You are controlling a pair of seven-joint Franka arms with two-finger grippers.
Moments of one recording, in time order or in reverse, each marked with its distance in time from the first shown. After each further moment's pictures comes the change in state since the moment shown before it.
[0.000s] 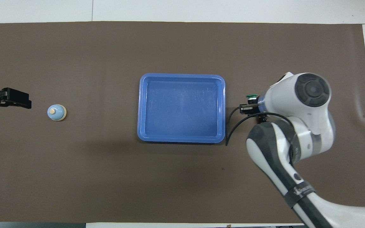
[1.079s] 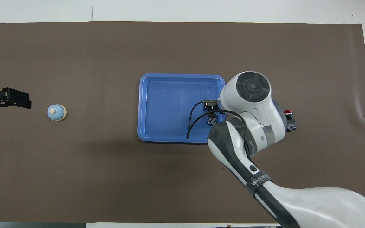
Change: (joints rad) left arm 0.000 0.000 0.000 0.000 0.000 0.000 0.000; right arm 0.088 0.155 -0.026 0.185 0.000 -0.035 0.111
